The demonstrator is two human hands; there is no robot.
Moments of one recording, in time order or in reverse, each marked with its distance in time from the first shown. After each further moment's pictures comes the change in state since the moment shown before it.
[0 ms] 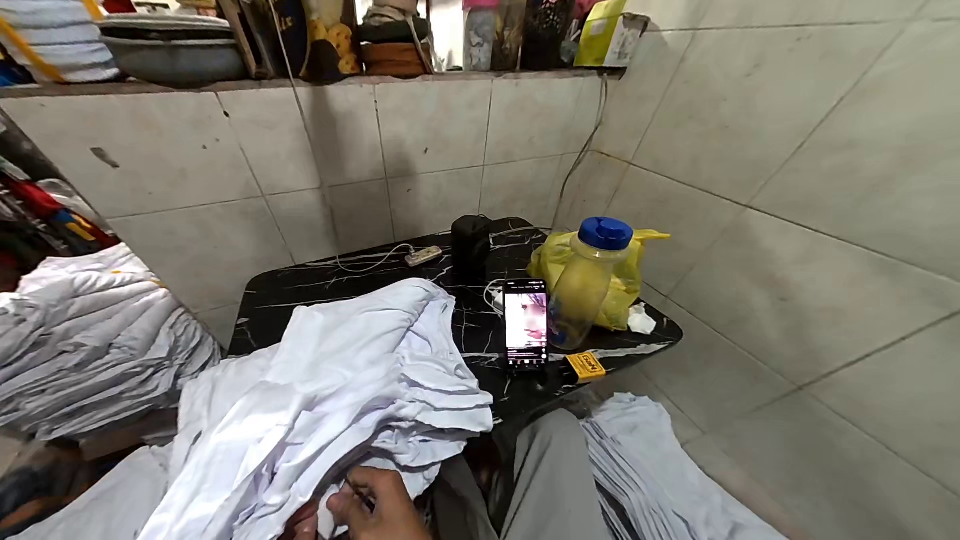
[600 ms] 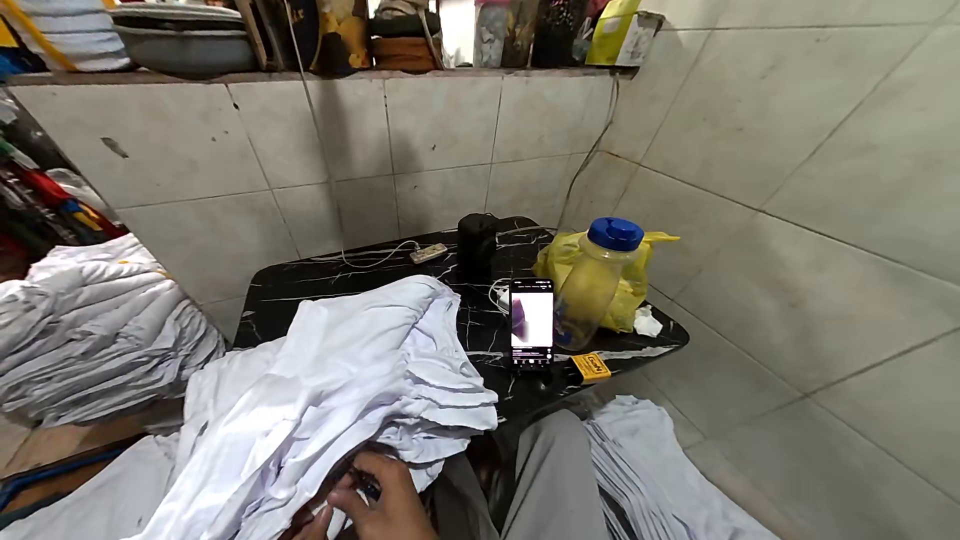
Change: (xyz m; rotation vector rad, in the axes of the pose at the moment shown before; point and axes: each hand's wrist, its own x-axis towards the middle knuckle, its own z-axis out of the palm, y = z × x) left_hand 0.002 0.000 -0.007 0.098 -0.073 -0.119; right_hand 0.002 0.005 0.000 -0.087 0.080 -0.115
